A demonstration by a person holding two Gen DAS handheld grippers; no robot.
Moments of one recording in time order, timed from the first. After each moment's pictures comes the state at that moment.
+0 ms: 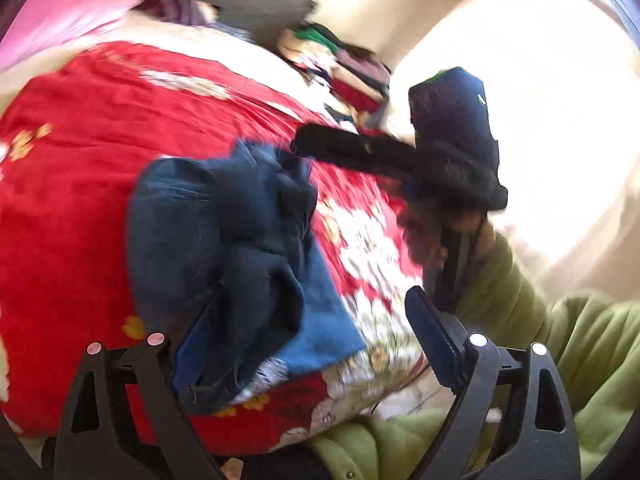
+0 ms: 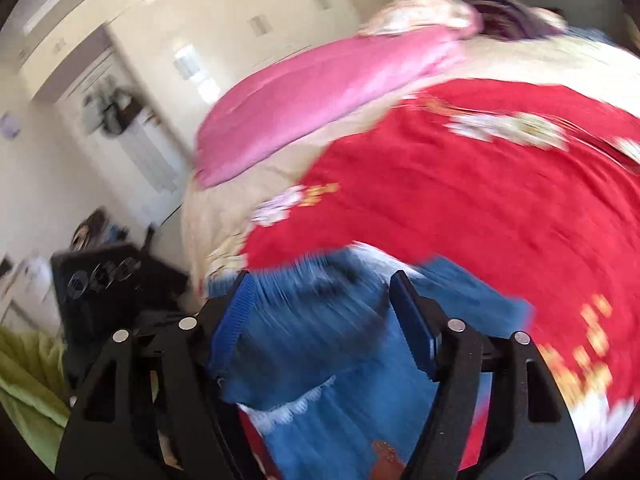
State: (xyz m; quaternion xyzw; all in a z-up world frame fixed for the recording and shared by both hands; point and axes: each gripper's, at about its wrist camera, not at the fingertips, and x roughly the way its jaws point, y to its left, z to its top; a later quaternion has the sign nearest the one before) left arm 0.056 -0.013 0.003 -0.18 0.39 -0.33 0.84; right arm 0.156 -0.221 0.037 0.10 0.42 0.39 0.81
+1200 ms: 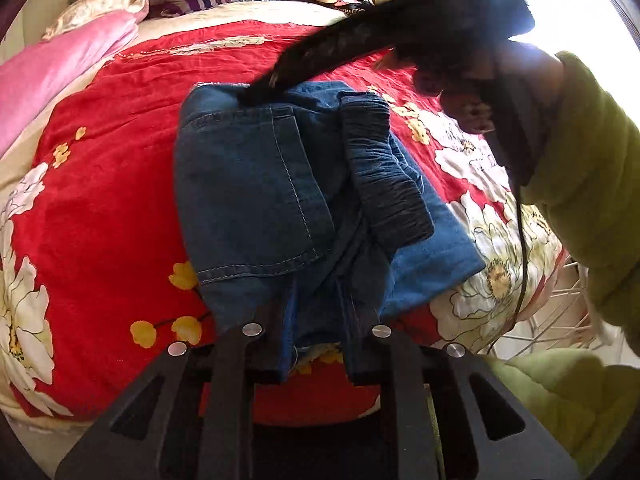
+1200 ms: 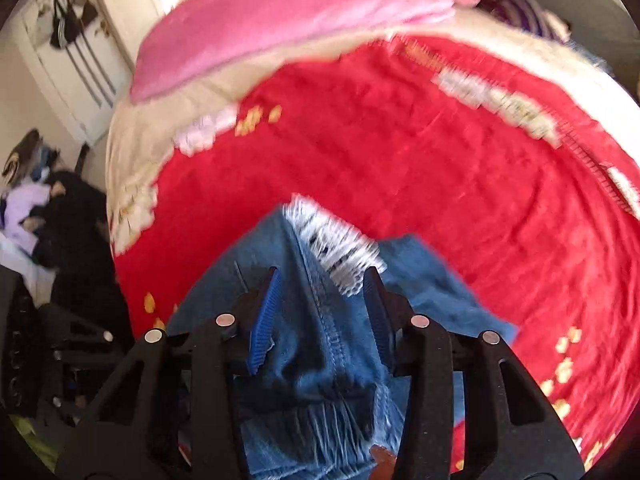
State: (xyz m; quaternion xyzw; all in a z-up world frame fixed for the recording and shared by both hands) left arm 0.049 -0.033 -0.039 0.01 0.47 -0.20 0.86; right arm 0.197 -0.142 -0.015 -0.09 0.51 0.35 0.78
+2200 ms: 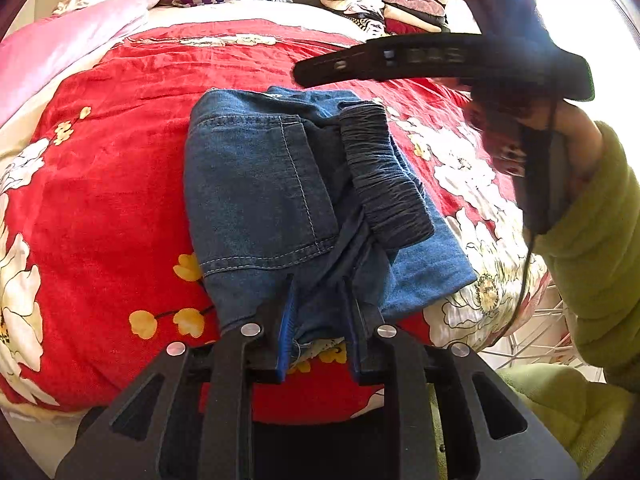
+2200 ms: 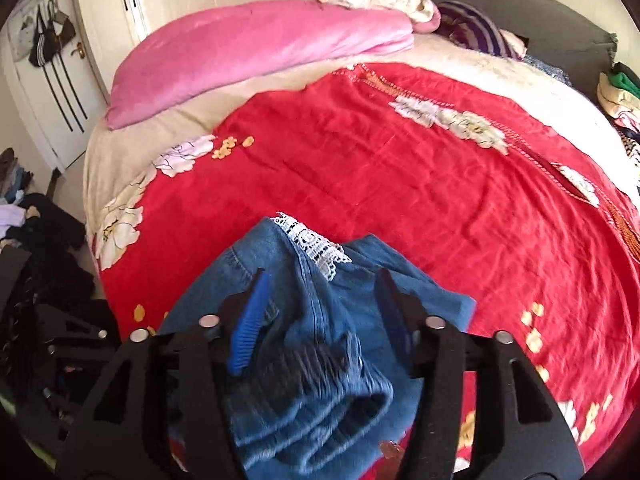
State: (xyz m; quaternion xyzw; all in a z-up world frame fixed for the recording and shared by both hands) left arm 0.051 -0.022 -0.038 -0.04 0.47 -0.20 0.86; right arm 0.164 -0.172 0.017 -0.07 0.44 0.28 0.85
